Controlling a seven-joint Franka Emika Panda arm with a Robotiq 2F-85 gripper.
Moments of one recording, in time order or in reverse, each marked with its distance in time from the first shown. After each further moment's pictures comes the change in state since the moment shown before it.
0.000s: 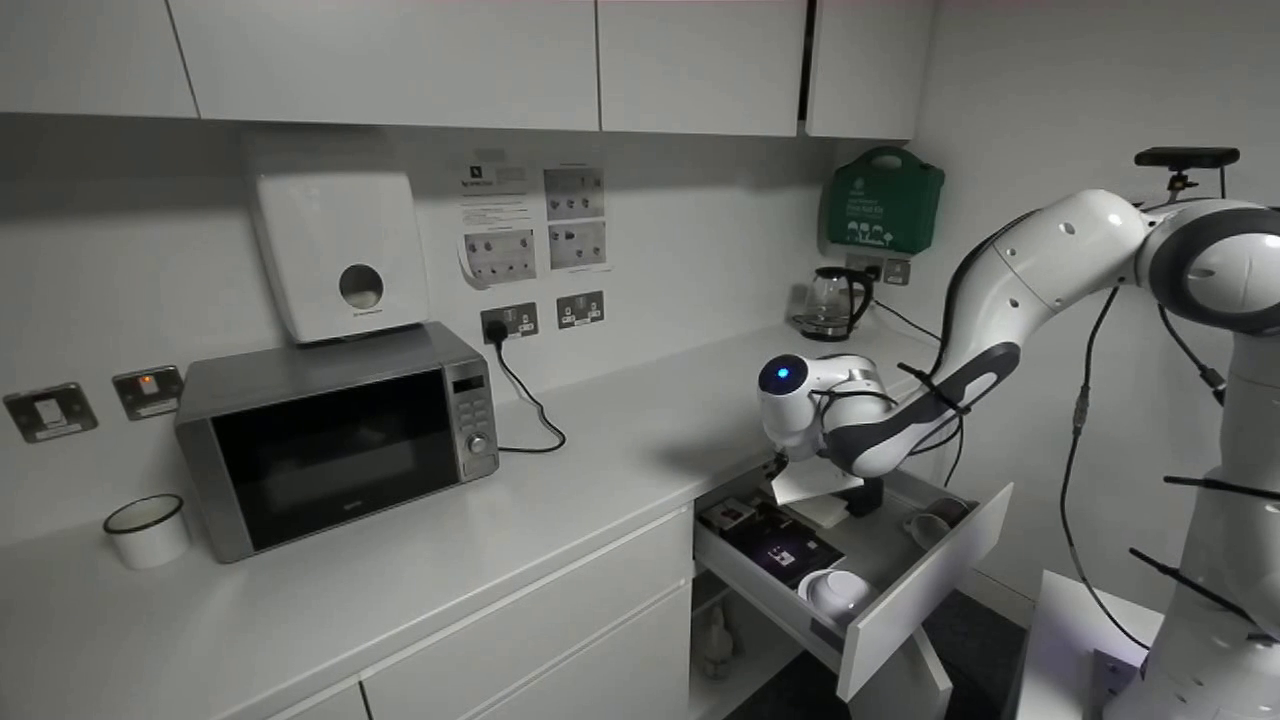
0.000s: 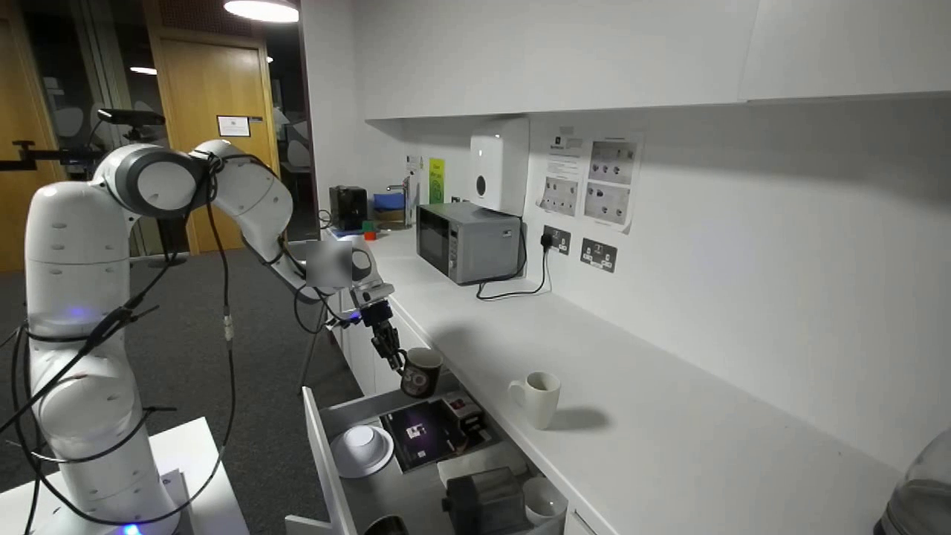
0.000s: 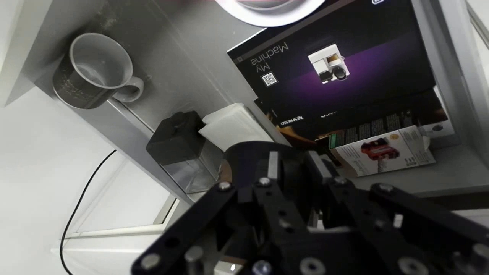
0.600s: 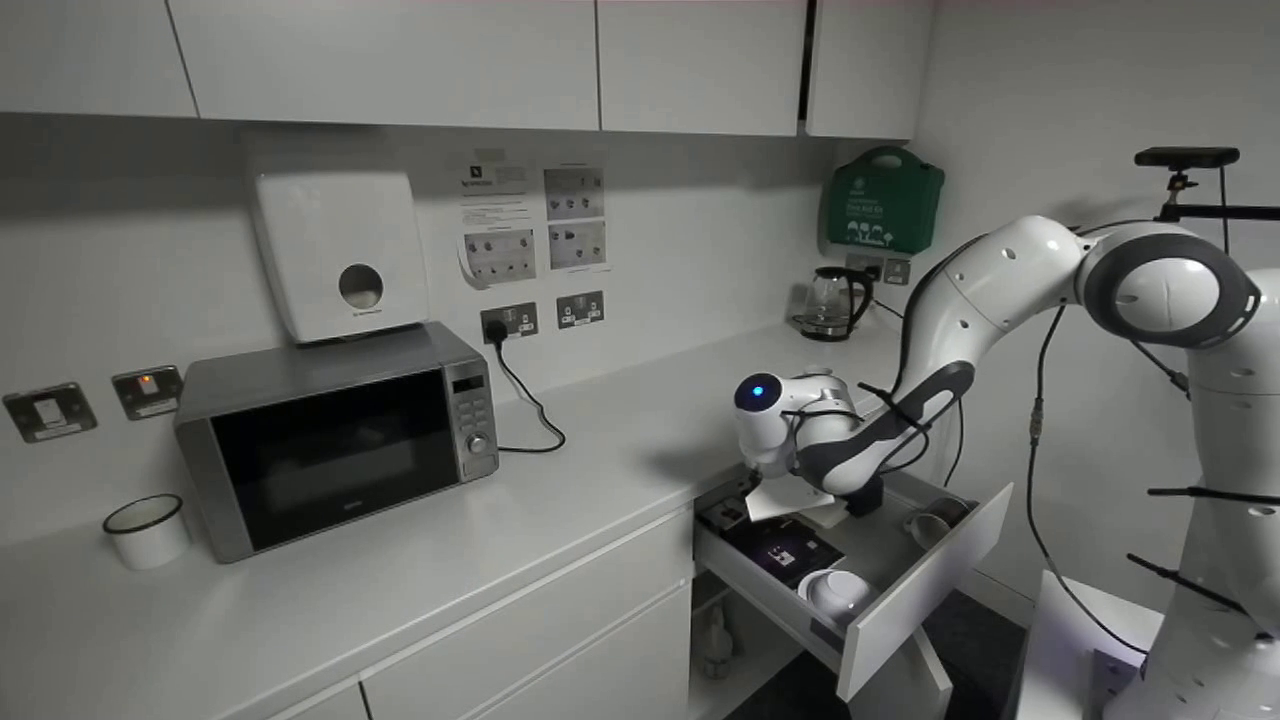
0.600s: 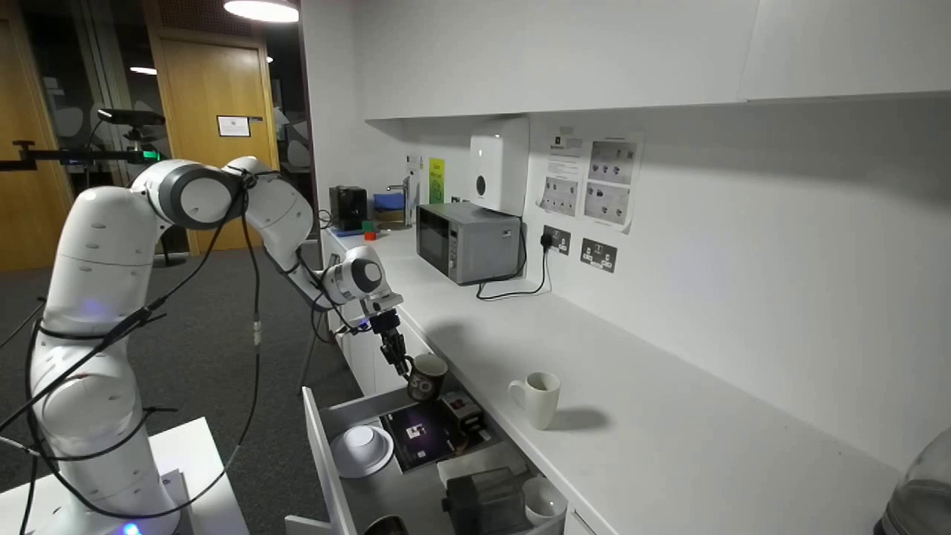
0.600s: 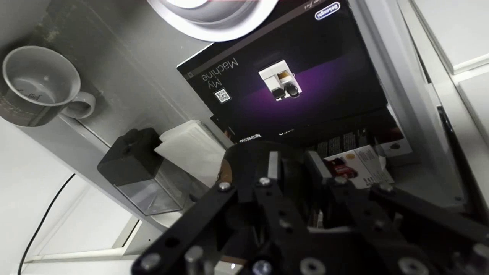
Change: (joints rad) arm 0.016 0.156 -0.003 0.115 0.027 0.065 0.007
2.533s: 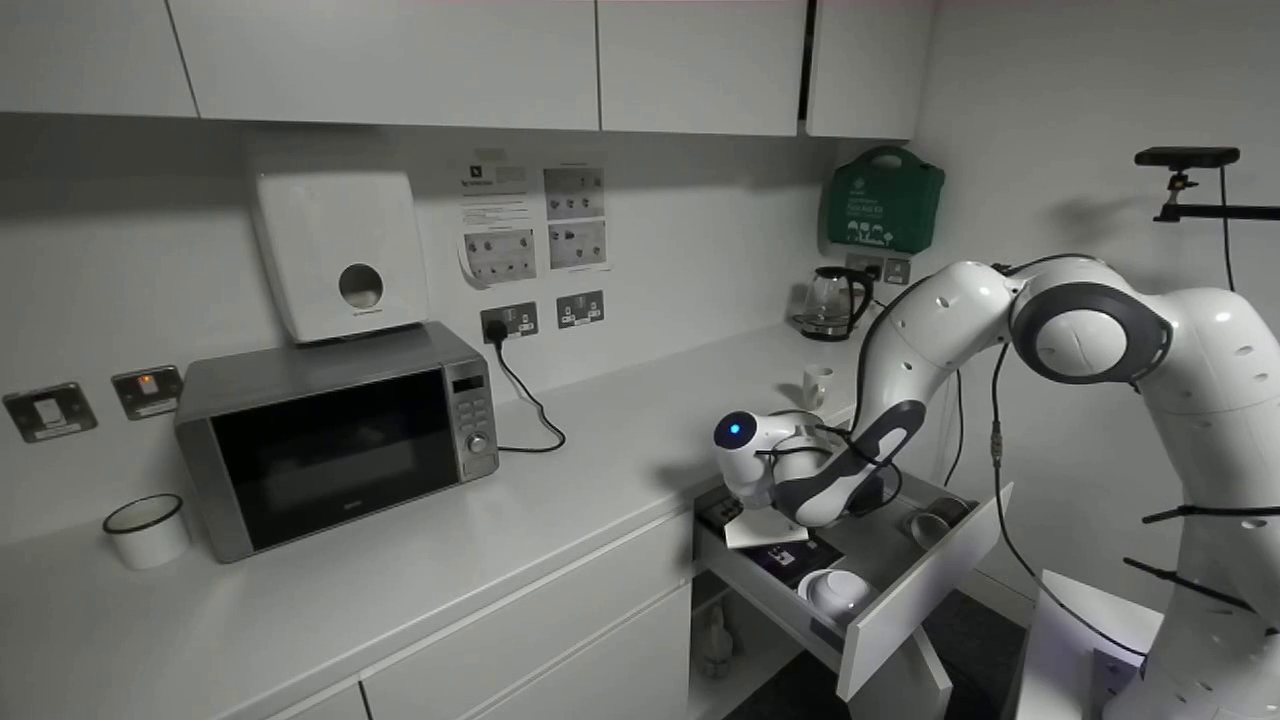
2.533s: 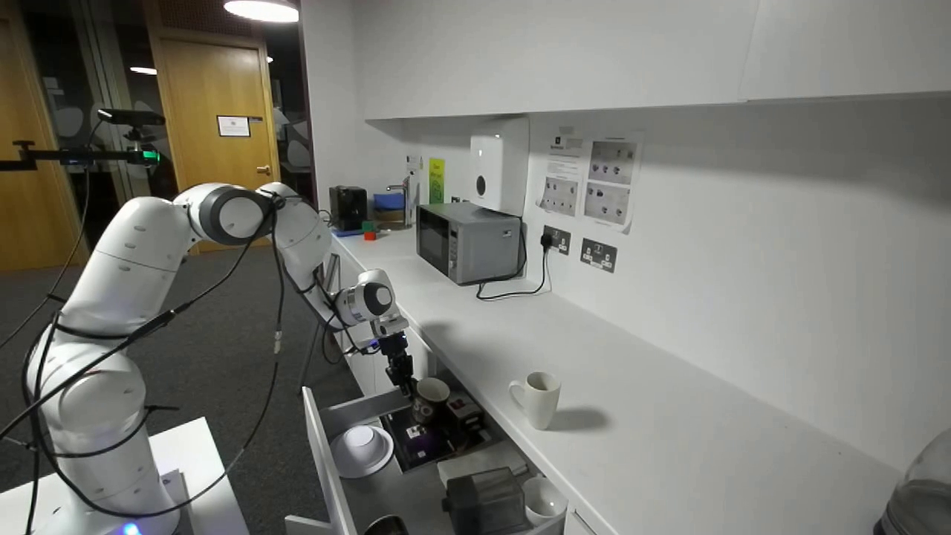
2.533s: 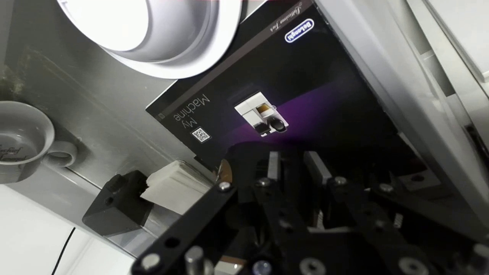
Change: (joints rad) arm 0.132 0.208 -0.148 0.116 0.067 0.056 0.117
